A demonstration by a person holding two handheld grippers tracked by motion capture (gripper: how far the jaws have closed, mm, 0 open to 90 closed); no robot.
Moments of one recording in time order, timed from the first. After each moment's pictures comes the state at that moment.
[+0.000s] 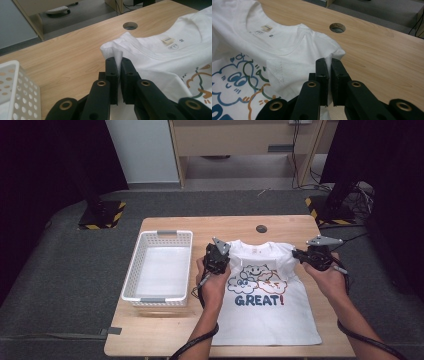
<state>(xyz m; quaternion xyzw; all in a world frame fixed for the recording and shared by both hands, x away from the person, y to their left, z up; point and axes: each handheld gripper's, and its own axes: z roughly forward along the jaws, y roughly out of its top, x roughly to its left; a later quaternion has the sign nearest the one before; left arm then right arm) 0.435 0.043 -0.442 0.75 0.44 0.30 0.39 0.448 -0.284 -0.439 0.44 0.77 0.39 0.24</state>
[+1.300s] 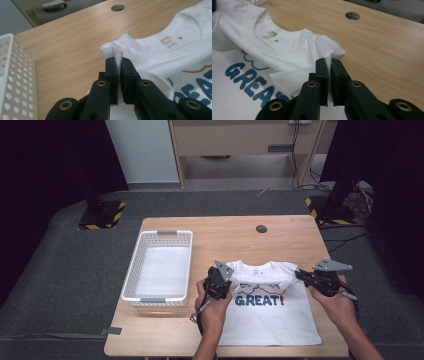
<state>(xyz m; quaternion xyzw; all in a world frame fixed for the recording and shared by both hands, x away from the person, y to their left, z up) 0.367 0.039 -0.456 0.77 0.43 0.29 0.37 0.380 -0.289 -0.456 0.41 0.78 0.41 0.23</state>
